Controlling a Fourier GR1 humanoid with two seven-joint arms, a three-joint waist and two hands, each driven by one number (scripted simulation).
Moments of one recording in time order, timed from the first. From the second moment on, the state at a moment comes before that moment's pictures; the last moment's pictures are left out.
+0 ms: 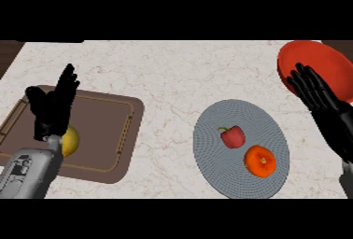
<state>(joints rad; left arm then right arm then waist) -0.30 0.34 -0.07 -1.38 0.11 0.28 0.18 -0.16 -0.58 0.15 -1.70 -0.37 0.08 -0.17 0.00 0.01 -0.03</state>
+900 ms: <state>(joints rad) -0.15 0.19 -0.21 -1.53 0.30 0.04 0.13 0.14 -0.48 0.36 -1.83 0.46 -0.49 -0.22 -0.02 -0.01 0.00</state>
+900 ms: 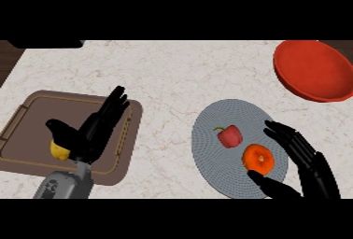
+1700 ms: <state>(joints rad) -0.12 0.18 -0.23 -1.55 0.30 0.01 0.11 0.09 -0.34 0.55 -2.05 1.14 0.02 0.68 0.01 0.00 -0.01</state>
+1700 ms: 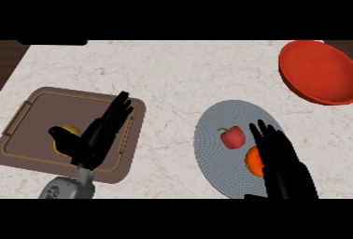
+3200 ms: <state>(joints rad) -0.12 0.11 -0.16 -1.56 0.23 -0.04 0.15 -0.22 -0.01 0.45 -1.61 1.24 0.32 0.91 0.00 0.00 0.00</state>
